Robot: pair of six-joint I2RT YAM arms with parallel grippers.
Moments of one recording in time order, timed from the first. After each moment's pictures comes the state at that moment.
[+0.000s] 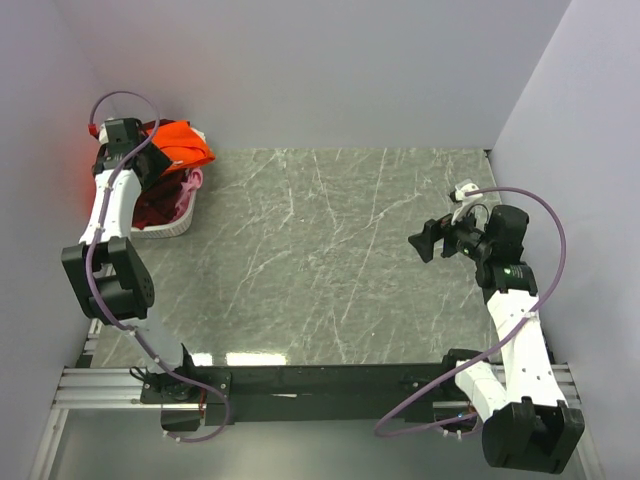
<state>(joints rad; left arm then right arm) 0.22 1.76 1.61 -0.54 -0.11 -0.61 -0.12 0.88 0.78 -0.33 -0.67 -0.21</state>
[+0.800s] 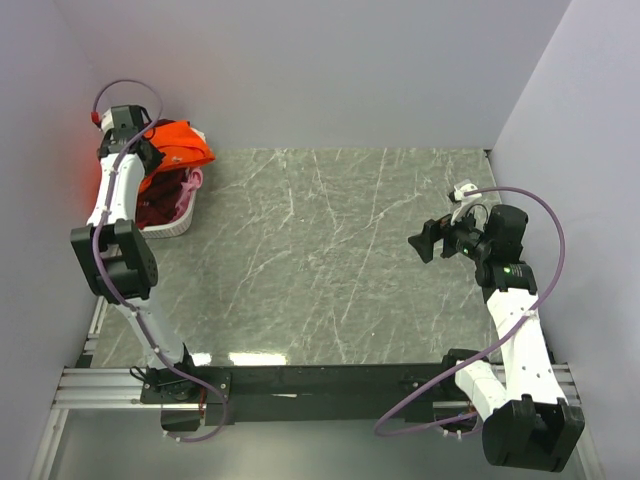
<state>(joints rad) 0.20 1.93 1.83 -0.63 -0.23 -0.59 -0.12 0.89 0.78 -0.34 -0.66 -0.22</state>
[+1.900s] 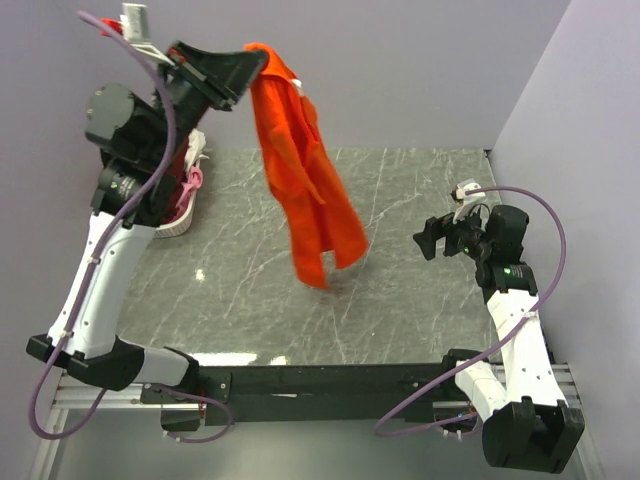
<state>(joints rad) -0.39 1.36 1.93 -0.06 0.24 -0.84 -0.12 0.89 0.78 -0.34 -0.58 -0.22</state>
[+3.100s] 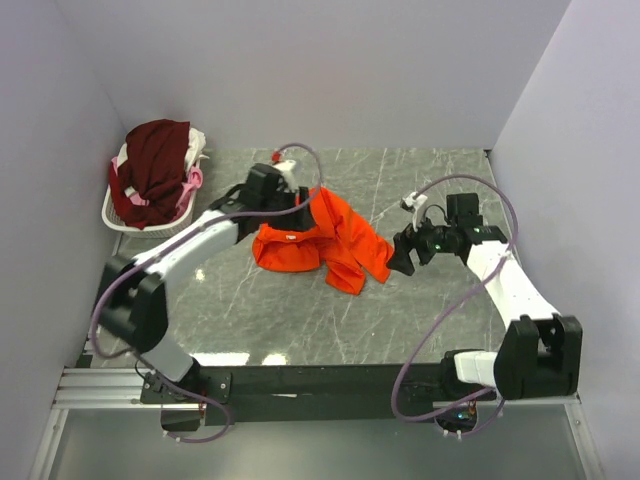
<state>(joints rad) -0.51 1.54 1.20 -0.29 0.18 -0.38 0.05 1.23 0.89 -0.60 -0.74 -0.52</state>
